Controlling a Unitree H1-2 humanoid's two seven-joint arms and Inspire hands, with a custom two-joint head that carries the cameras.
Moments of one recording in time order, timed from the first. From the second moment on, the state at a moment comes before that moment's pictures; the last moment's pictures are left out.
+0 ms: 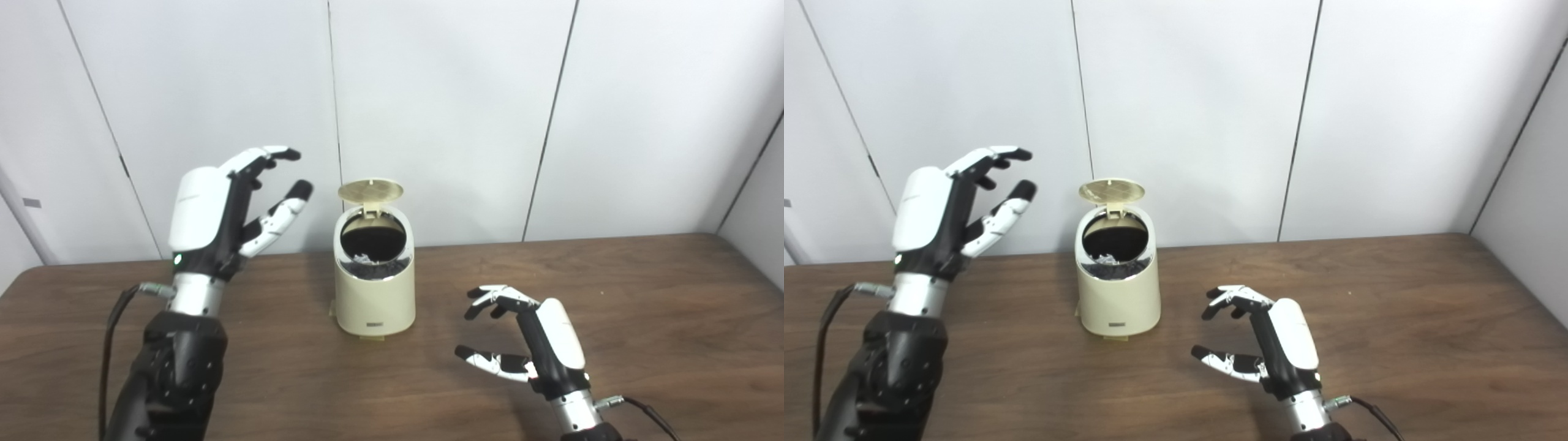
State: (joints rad) left arm -0.53 0.25 -0.11 -0.14 0.73 0.02 0.04; right arm -0.17 -0.17 0.15 0.11 -0.63 -0.32 -0.33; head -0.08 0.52
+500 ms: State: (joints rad) left arm -0.64 0.24 -0.24 0.04 0.84 -0.01 0.04; right arm -0.21 -0.16 0.16 0.18 -0.64 -0.34 -0.36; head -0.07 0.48
